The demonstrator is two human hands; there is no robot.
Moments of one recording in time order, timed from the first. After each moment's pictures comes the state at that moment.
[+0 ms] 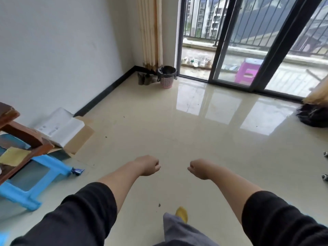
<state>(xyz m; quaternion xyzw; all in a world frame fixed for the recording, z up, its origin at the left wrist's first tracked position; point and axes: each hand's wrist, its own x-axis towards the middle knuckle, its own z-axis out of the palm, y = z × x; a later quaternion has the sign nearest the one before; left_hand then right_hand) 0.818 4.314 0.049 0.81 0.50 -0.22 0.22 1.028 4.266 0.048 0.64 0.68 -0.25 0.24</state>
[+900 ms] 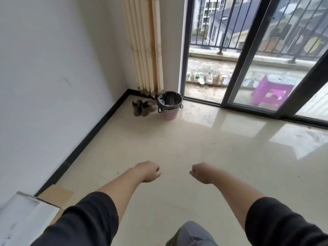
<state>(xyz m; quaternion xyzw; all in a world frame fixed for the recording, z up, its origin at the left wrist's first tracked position) 0.867 5.011 0.052 0.81 0.48 -0.24 0.22 1.079 4.949 0.057 0.67 0.66 -0.28 0.20</state>
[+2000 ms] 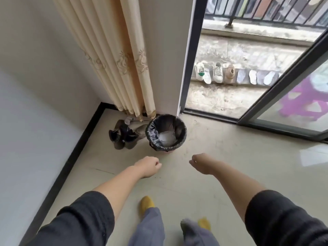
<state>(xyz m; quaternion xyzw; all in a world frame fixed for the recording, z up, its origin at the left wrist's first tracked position) 1.054 5.737 -0.059 0.76 0.49 -0.24 0.35 1.272 5.672 -0.056 0.71 0.58 -0.36 0.17</state>
